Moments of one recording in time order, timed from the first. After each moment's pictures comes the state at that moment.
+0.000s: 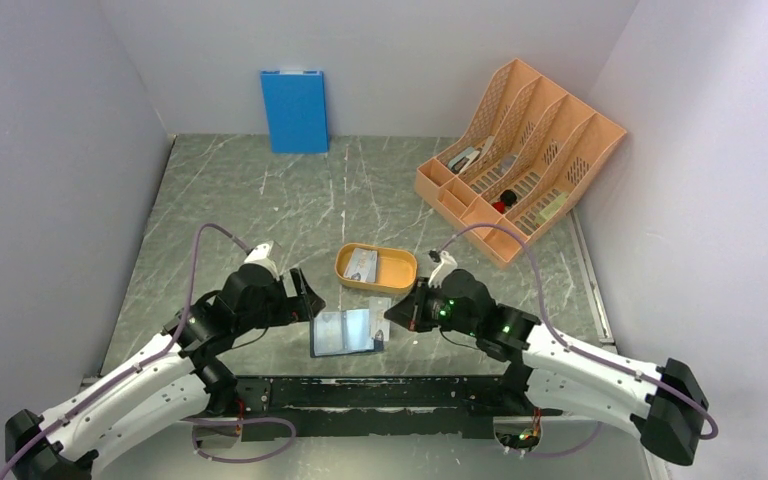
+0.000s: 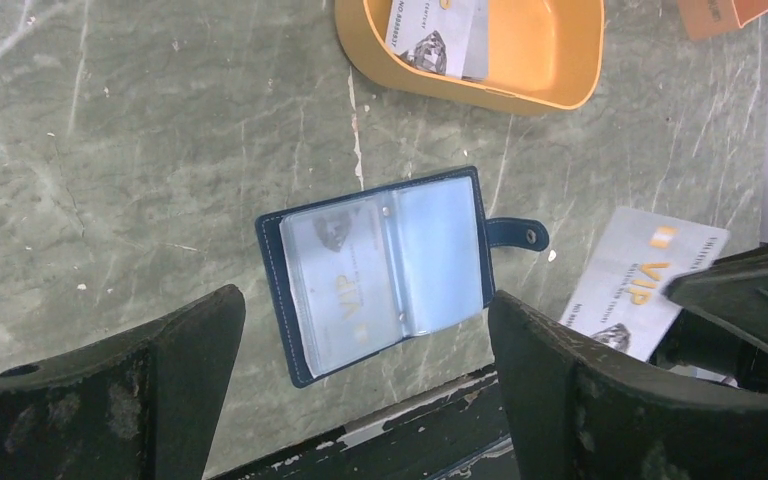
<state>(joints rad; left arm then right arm) -0.75 0.65 0.50 -0.50 -0.10 -0.81 0.96 0.86 0.44 -0.06 -0.07 0.89</state>
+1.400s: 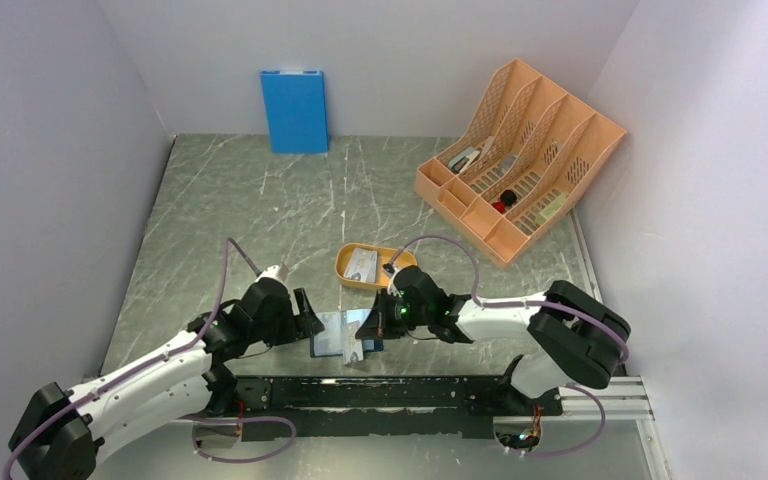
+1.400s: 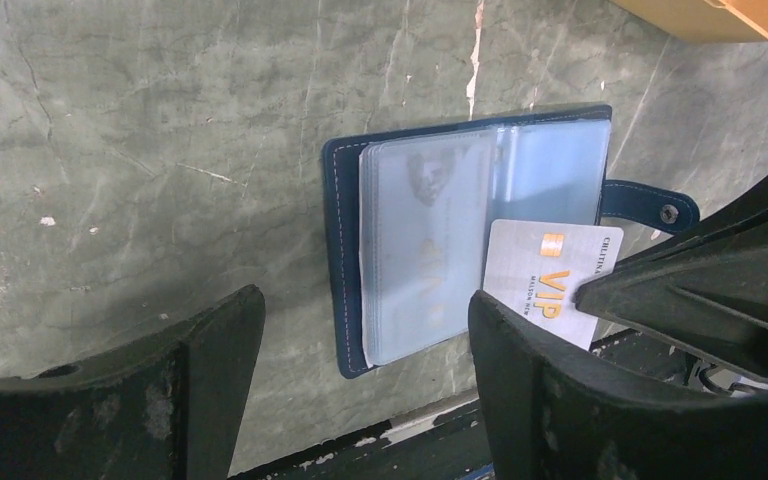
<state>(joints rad) -0.75 0.77 0.31 -0.39 -0.04 -0.93 0.95 1.46 0.48 0.31 -0.33 1.00</state>
